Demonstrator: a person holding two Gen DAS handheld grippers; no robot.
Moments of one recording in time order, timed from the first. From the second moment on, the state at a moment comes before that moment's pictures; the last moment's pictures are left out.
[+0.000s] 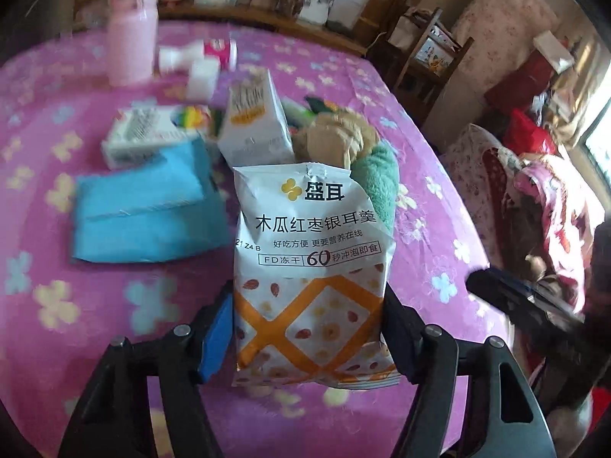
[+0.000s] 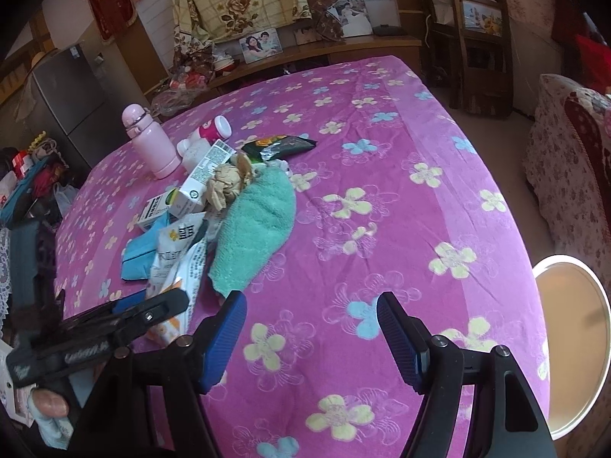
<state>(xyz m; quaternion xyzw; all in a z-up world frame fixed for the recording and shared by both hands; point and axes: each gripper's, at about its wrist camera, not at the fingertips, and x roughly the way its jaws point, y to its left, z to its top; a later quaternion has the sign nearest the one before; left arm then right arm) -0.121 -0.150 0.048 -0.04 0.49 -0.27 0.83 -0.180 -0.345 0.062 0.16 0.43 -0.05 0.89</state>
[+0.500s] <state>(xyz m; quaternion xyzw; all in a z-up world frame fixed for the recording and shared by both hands) -0.136 -0.114 0.074 0.01 0.44 -0.21 0.87 -0.080 -0.324 0.015 0.22 0.47 -0.02 0.86</state>
